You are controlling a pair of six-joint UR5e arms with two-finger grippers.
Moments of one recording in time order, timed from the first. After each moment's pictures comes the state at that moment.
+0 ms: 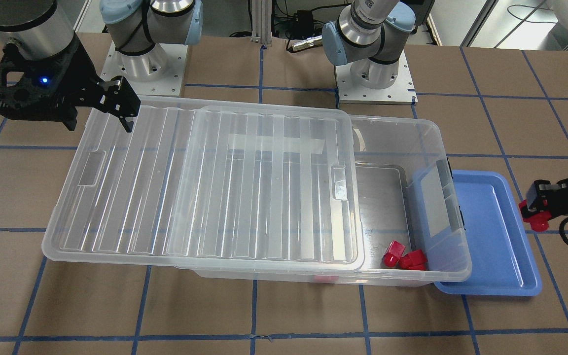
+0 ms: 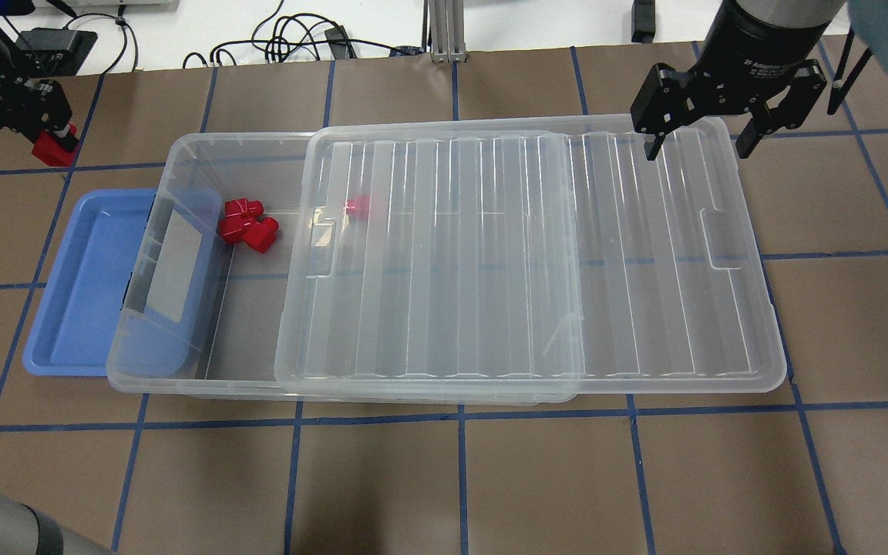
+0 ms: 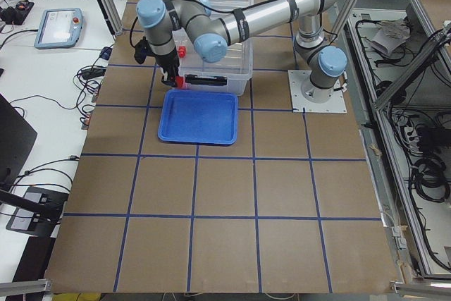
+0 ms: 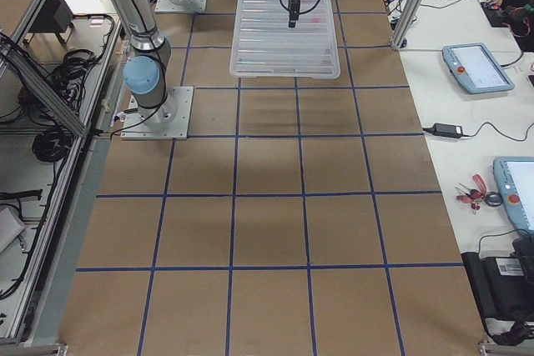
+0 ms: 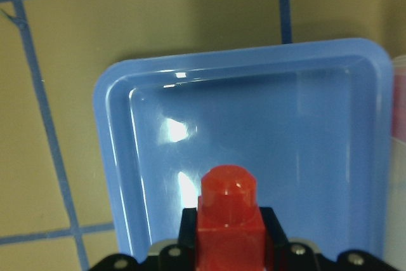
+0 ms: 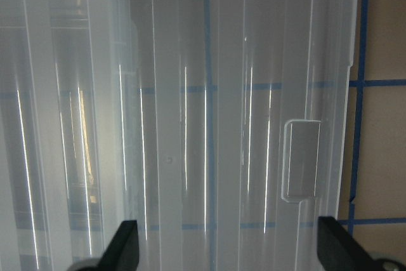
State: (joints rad) left arm -1.20 -1.92 -1.25 -1.61 1.56 0.48; right arm 1.54 -1.53 1.48 -1.50 -1.56 0.00
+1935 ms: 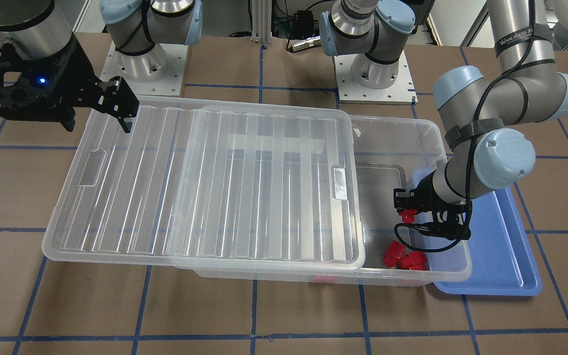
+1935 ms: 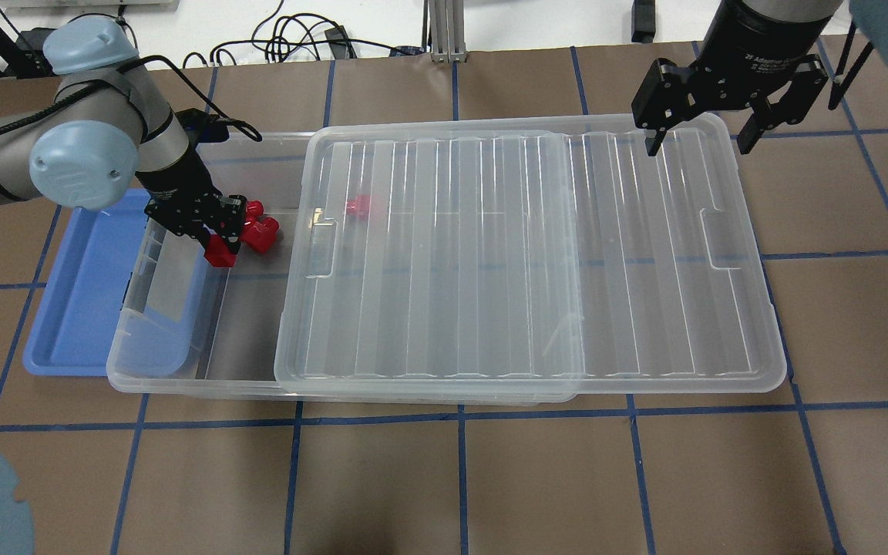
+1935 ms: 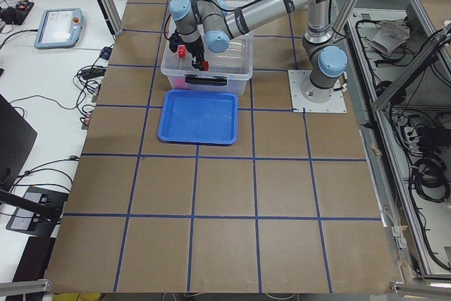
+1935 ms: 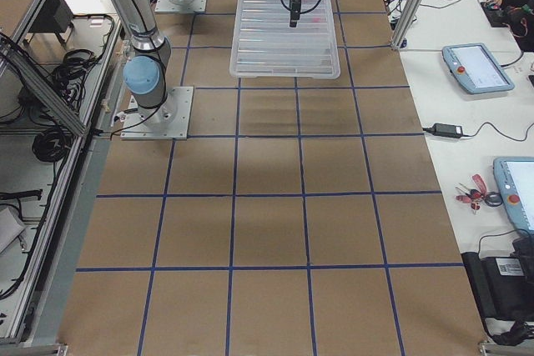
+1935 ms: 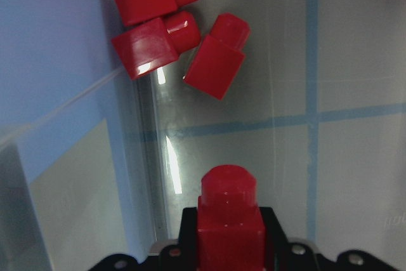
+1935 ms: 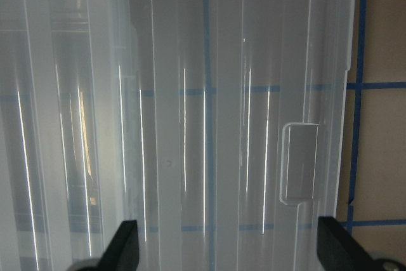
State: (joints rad) left arm -1.39 -1.89 -1.71 -1.31 1.57 0.27; right arm 1.54 -1.52 1.47 -1.50 -1.56 -0.01
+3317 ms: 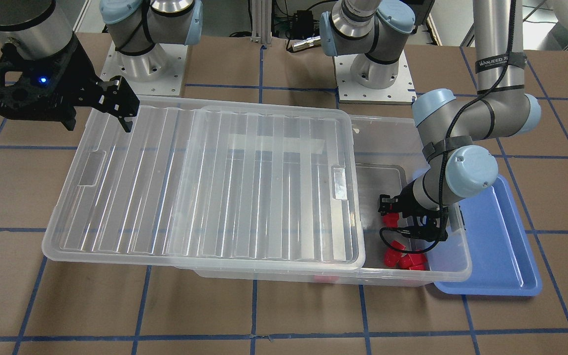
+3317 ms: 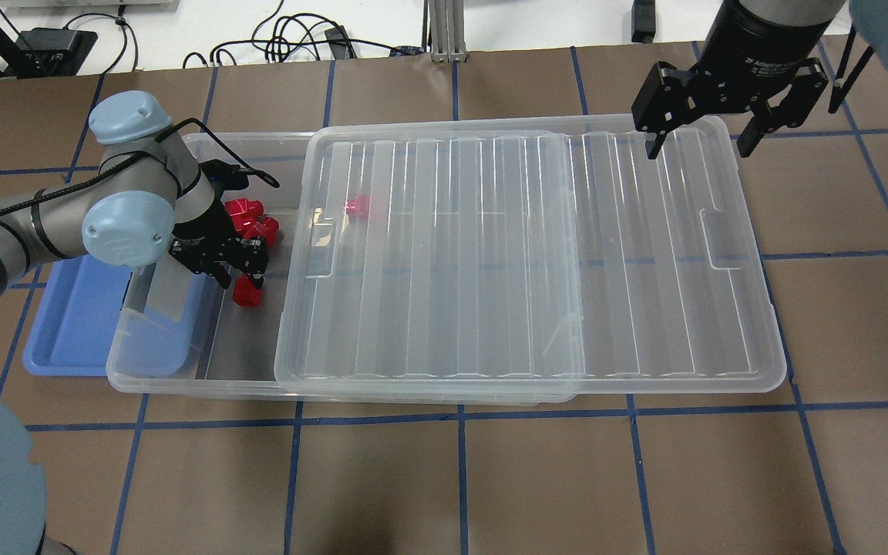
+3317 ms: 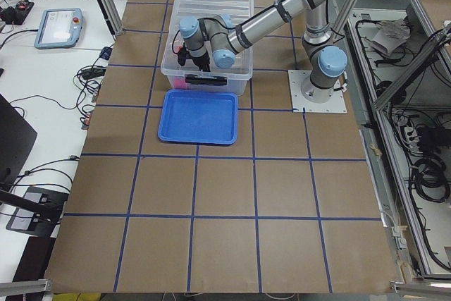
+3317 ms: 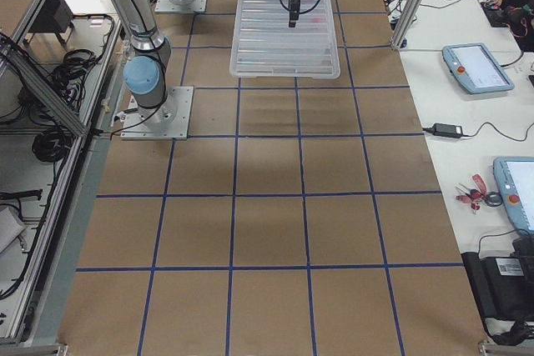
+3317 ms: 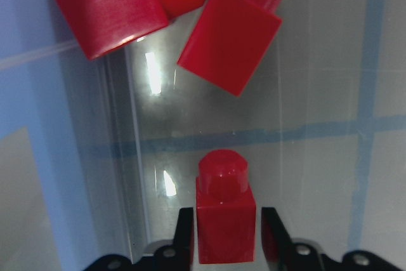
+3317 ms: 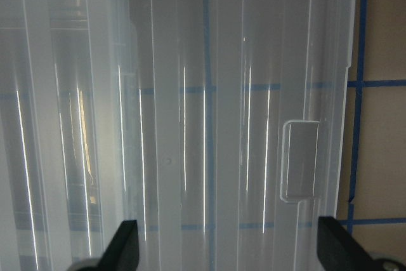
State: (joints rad) left arm -1.39 -1.93 -1.86 -1.12 1.56 0.26; right arm 1.54 -1.53 1.47 -1.50 -1.56 0.00
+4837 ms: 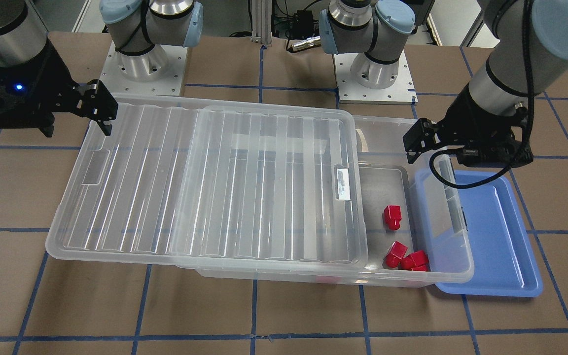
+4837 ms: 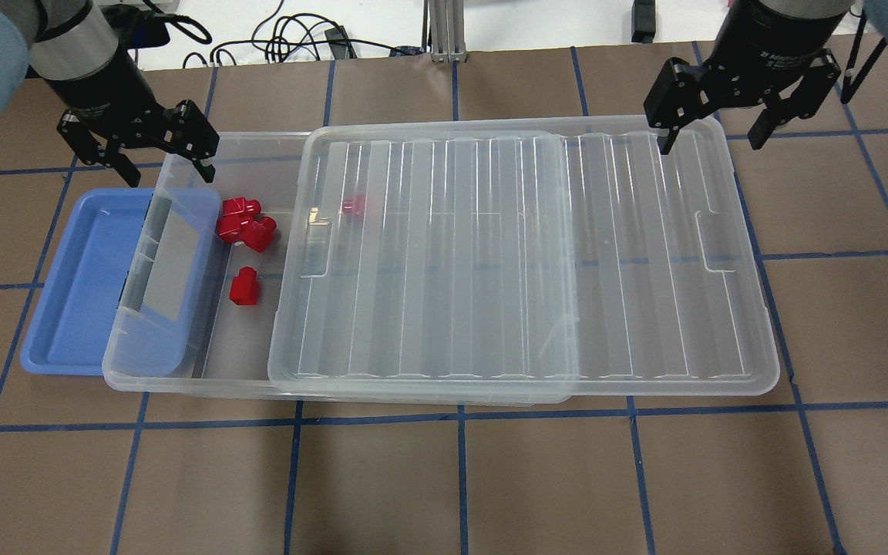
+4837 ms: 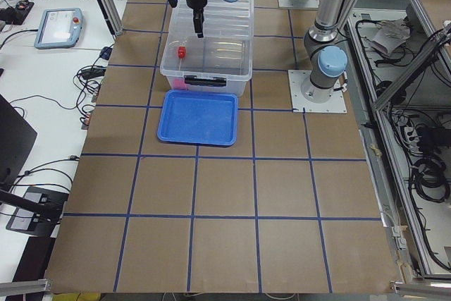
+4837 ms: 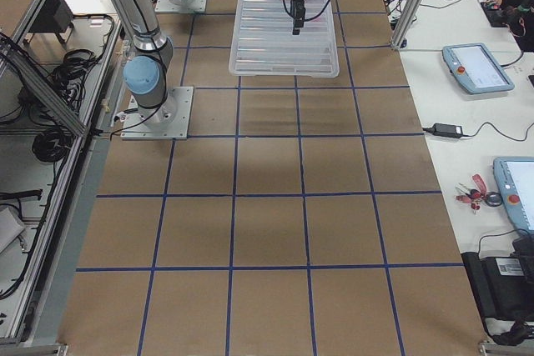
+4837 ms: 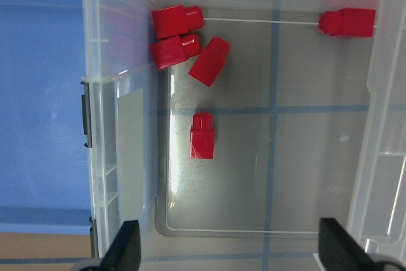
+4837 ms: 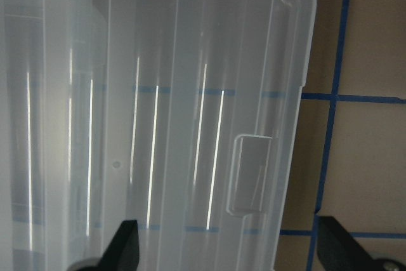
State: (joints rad) left arm -1.46 -1.67 -1.48 -1.61 1.57 0.09; right arm 1.44 -1.52 1.49 -1.50 -1.58 -0.19
